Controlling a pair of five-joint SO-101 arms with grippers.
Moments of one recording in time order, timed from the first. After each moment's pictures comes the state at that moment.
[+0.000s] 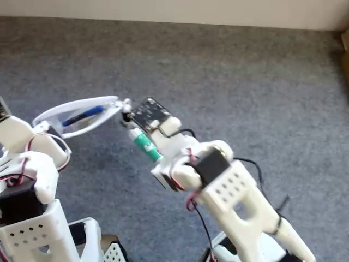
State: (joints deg) left arm -22.5 -62.6 33.6 73.8 20.4; right arm -43.2 -39.6 27.3 81.9 9.5
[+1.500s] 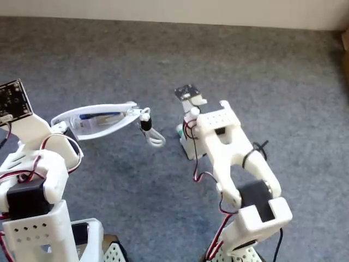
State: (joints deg) left arm -17.3 -62.7 36.0 73.6 18.3; right arm -20.0 5.4 17.9 69.6 12.7
